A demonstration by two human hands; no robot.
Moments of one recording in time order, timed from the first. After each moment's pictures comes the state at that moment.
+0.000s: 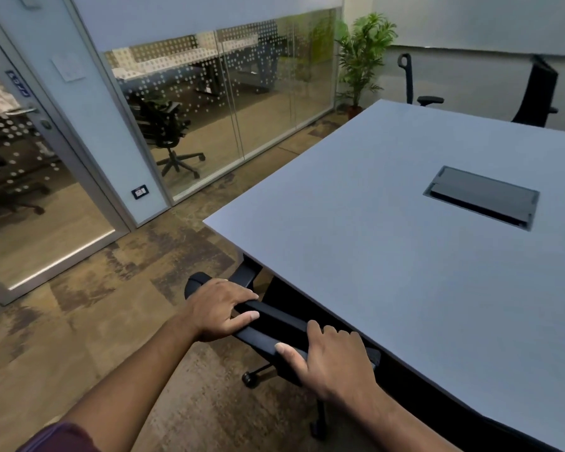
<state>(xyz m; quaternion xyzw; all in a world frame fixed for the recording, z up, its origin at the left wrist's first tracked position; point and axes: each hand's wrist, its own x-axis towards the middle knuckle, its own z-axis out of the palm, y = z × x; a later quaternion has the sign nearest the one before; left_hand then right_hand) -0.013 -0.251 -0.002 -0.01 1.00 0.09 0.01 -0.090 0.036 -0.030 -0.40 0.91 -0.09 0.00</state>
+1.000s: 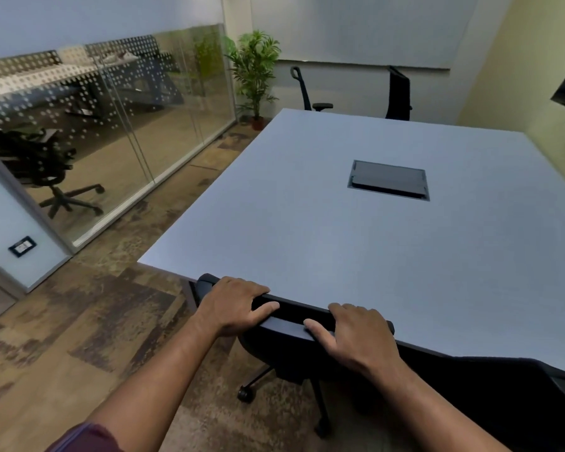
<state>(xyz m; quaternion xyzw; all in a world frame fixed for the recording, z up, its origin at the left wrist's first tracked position) -0.110 -0.273 -0.005 0.13 0.99 0.05 -0.01 -0.110 0.022 -0.024 -0.20 0.97 -0.08 -0.08</state>
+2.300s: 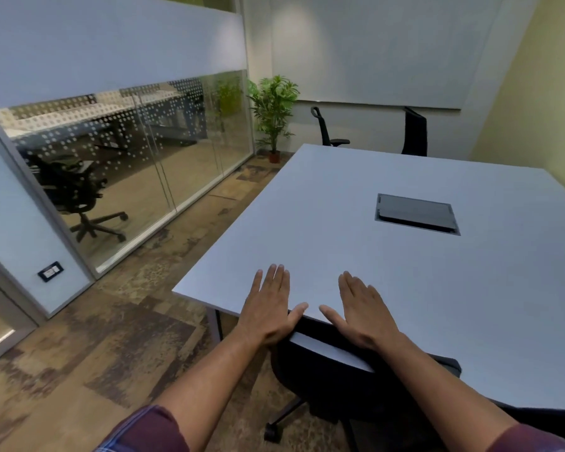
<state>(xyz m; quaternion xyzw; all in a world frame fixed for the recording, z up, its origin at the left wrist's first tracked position) -0.148 -0.334 -0.016 0.05 1.00 0.03 -0.04 -0.190 -0.084 -0.007 -0.22 0.97 -0.11 0.03</state>
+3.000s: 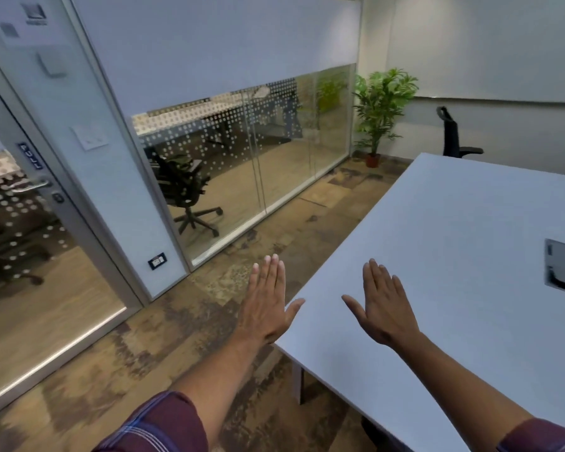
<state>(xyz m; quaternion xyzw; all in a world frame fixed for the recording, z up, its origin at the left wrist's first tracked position) -0.259 -0.652 0.000 -0.13 0.99 -0.03 -0.07 -0.403 -0.397 -0.013 -0.34 0.93 -0.15 -0.01</state>
